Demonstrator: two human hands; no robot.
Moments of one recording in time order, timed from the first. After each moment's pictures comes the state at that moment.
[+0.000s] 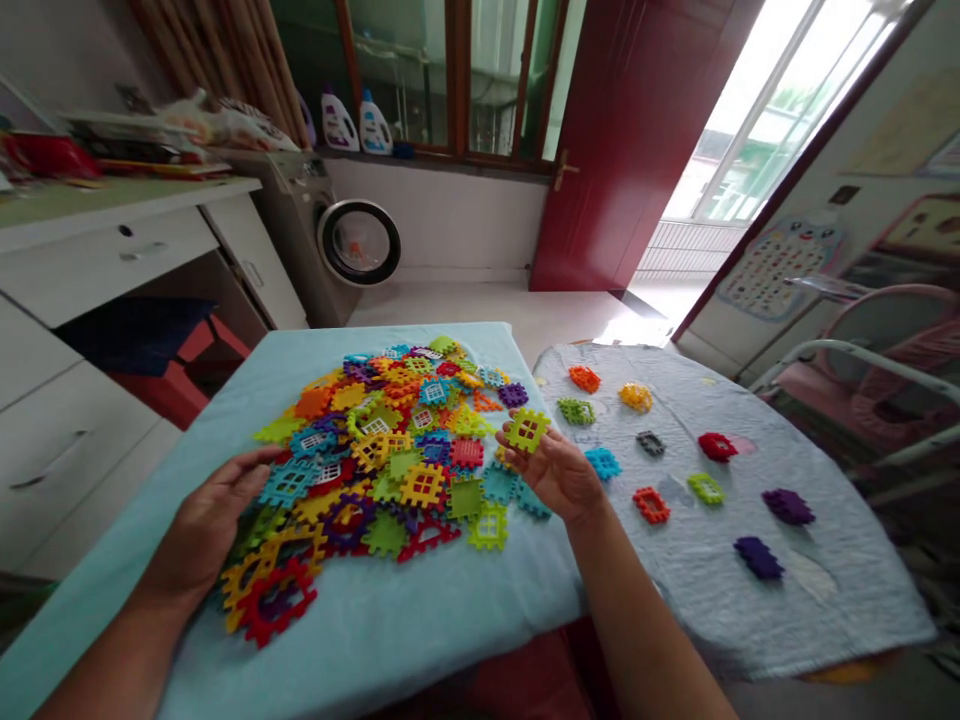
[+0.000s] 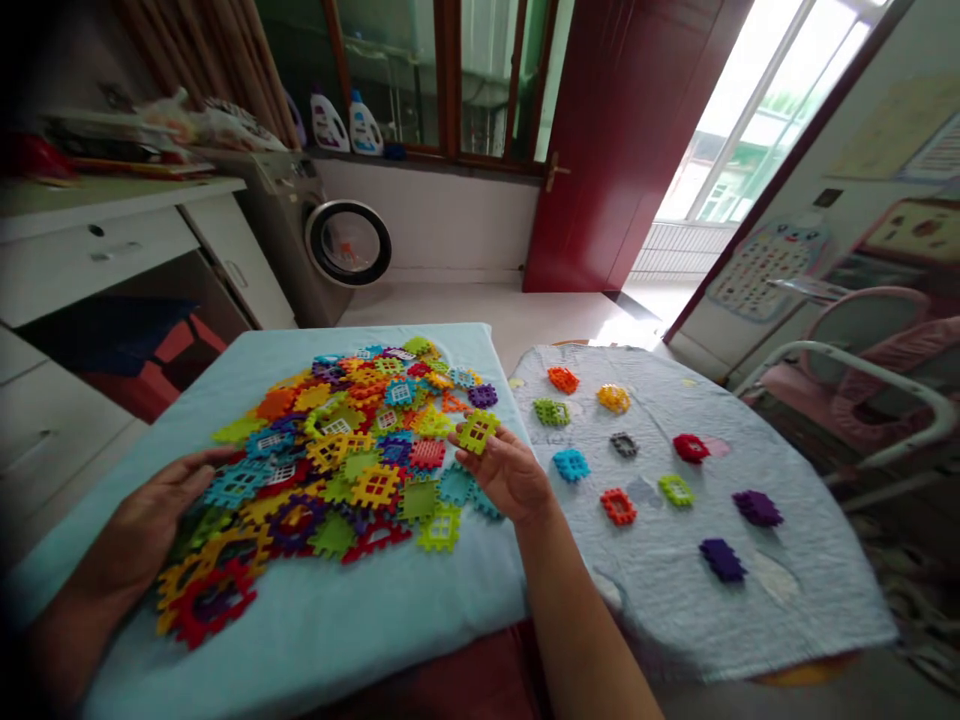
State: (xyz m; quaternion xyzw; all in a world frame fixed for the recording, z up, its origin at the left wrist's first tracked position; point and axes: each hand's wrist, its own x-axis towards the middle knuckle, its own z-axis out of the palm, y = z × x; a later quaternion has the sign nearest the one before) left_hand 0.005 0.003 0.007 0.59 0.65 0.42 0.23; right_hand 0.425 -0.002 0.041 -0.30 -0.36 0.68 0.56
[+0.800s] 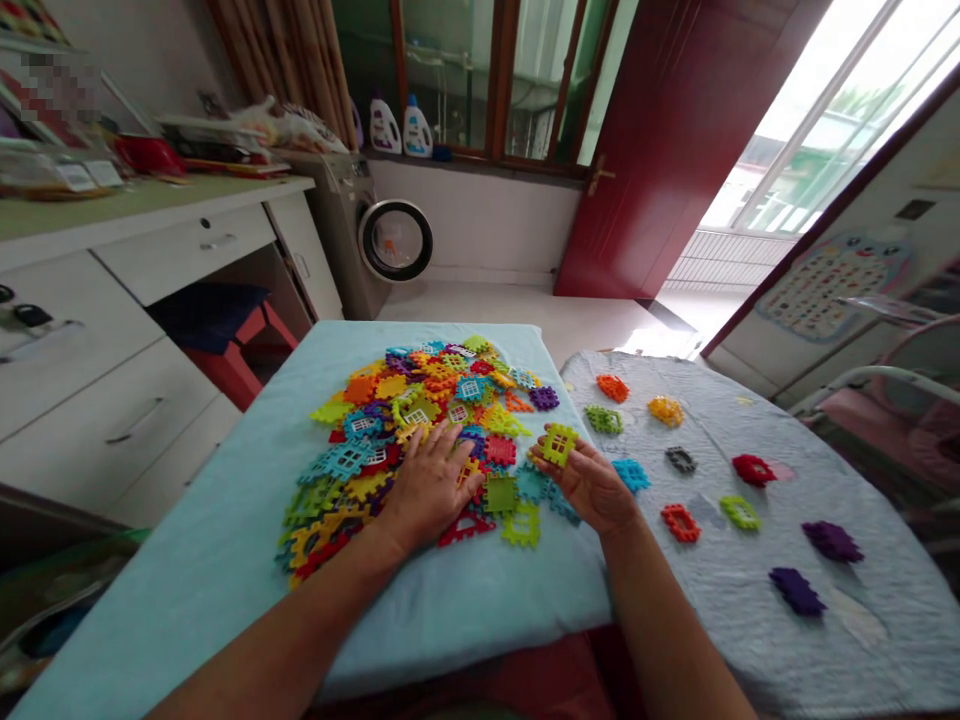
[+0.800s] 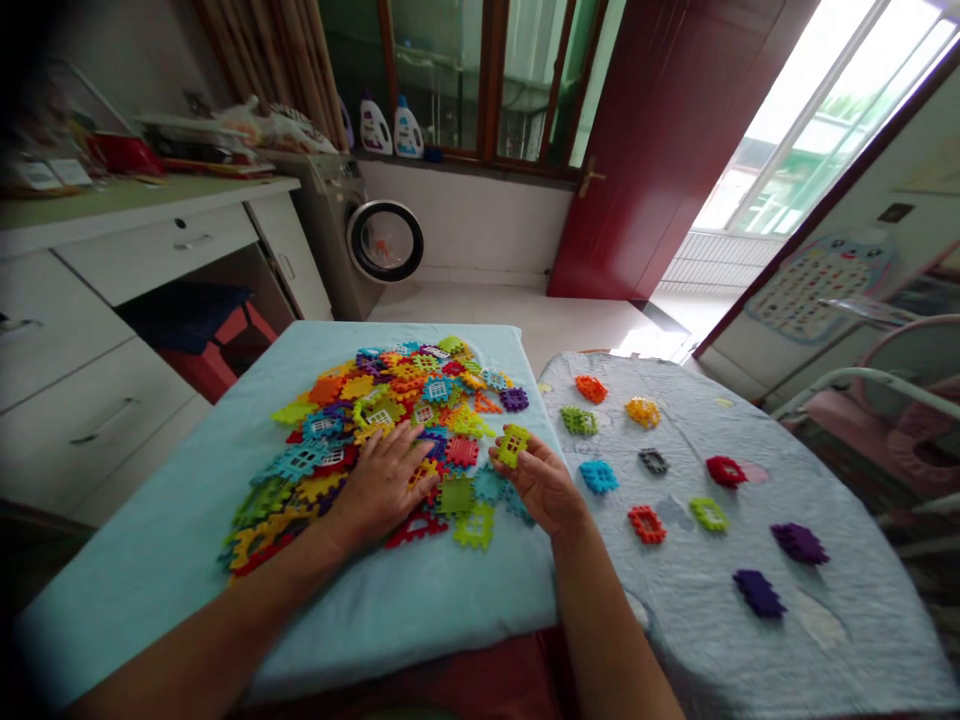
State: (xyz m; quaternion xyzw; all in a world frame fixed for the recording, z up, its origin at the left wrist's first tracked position) left_hand 0.170 -0.002 0.027 0.84 0.52 0.17 -0.03; right_hand 0.430 -0.007 0.025 -0.32 -0.35 0.69 0.55
